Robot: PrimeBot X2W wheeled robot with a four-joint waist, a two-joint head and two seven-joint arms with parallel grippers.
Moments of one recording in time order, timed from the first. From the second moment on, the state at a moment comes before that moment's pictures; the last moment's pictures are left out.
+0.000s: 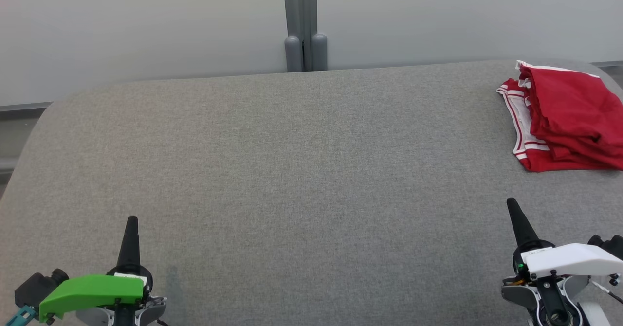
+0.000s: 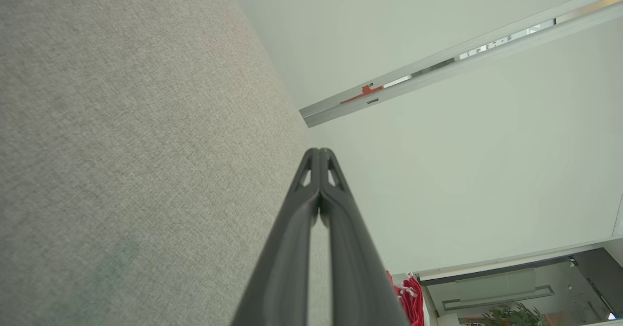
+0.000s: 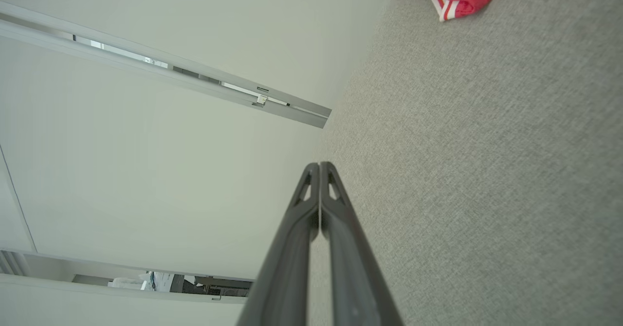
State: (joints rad) left arm -0.06 0.05 0.09 0.26 -1.22 -0.12 0.01; right arm -0.05 -0.09 -0.06 0.21 1.25 0.13 0.00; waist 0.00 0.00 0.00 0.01
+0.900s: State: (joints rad) left arm -0.08 0.05 0.10 0.25 -1.44 -0.13 0.07; right arm -0.08 -0.07 -0.08 0.23 1.46 0.13 0.06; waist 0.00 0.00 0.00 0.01
